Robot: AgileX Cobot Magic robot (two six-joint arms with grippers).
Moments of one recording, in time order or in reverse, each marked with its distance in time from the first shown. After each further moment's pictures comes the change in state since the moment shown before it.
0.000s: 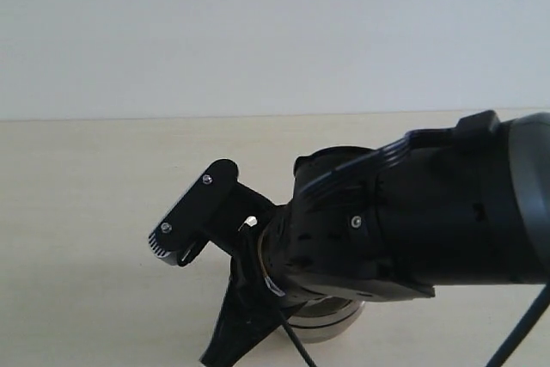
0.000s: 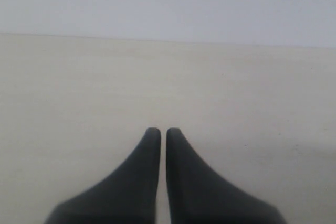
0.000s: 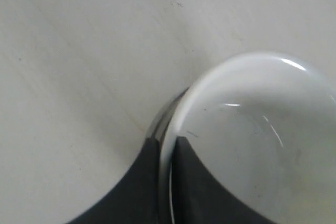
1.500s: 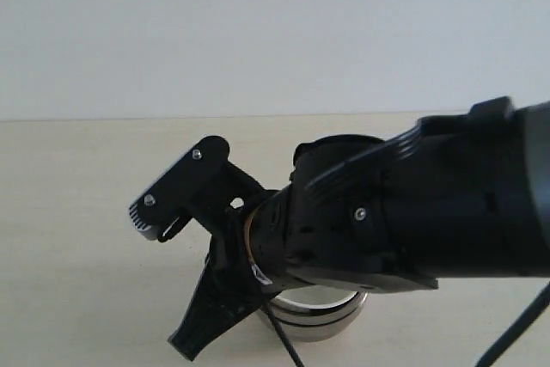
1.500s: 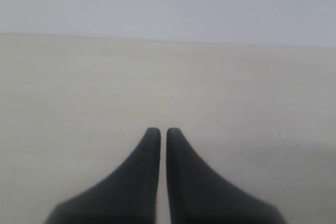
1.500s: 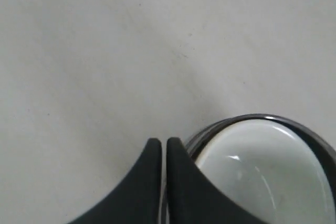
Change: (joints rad) left arm 0.000 0.000 0.000 0.000 0.000 0.000; right arm 0.000 -0.011 -0.013 -0.038 -0.100 0.090
